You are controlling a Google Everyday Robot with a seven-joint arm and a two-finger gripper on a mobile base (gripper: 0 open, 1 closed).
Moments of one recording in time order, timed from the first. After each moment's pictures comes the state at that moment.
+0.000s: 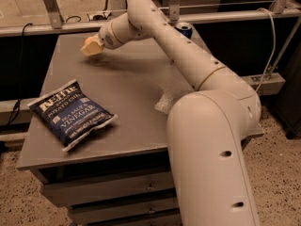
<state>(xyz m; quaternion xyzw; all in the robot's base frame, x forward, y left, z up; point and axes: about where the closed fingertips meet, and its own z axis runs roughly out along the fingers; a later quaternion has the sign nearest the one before) 0.808 0.188 0.864 -0.50 0.70 0.28 0.43</state>
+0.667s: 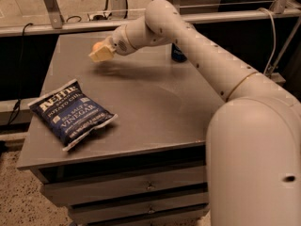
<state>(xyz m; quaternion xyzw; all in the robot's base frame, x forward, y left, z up) 0.754 0.151 0.870 -0.51 0.68 0.31 0.42</state>
